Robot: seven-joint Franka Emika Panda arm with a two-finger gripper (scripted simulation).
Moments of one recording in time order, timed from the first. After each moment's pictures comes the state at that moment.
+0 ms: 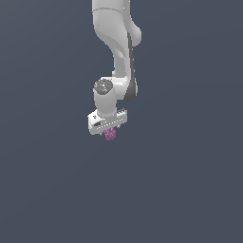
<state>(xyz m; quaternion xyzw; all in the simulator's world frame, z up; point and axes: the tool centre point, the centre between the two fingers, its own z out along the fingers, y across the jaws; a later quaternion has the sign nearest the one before) -0.077 -0.065 0.052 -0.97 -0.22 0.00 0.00</state>
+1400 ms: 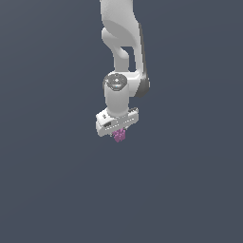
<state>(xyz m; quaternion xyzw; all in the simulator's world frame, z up) -0.042 -0.015 0.094 -0.97 -0.22 0.00 0.00</state>
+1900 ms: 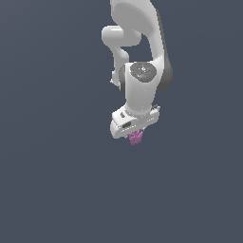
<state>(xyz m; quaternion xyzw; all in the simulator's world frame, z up) 0.008 0.055 0.157 -0.97 -0.22 0.00 0.00</state>
